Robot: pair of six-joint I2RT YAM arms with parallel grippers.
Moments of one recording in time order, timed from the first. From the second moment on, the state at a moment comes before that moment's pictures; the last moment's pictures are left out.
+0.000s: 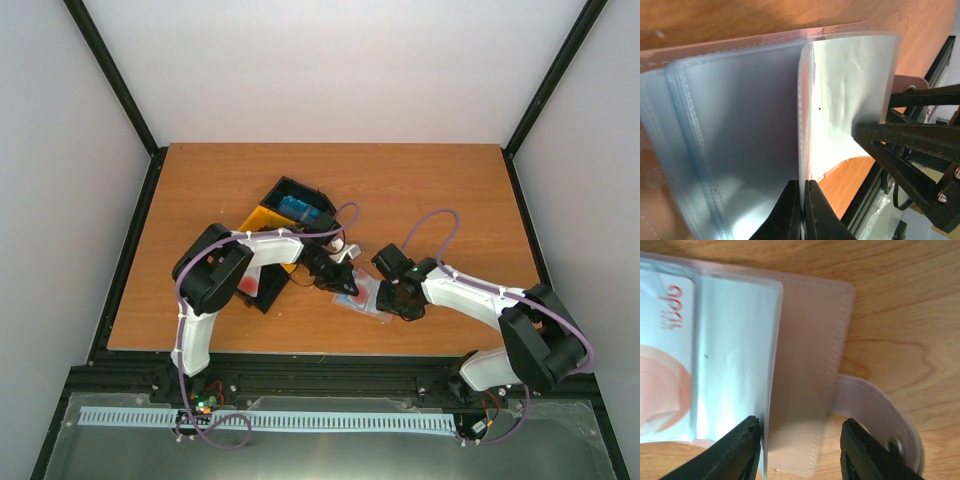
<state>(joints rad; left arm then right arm) -0.74 2.04 1.25 -0.41 0.79 -0.45 0.66 1.39 0.71 -0.67 0.01 0.88</state>
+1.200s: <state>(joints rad) -0.74 2.03 1.34 -0.45 0.91 -0.45 0.66 1.31 0.71 -0.71 0.10 0.95</state>
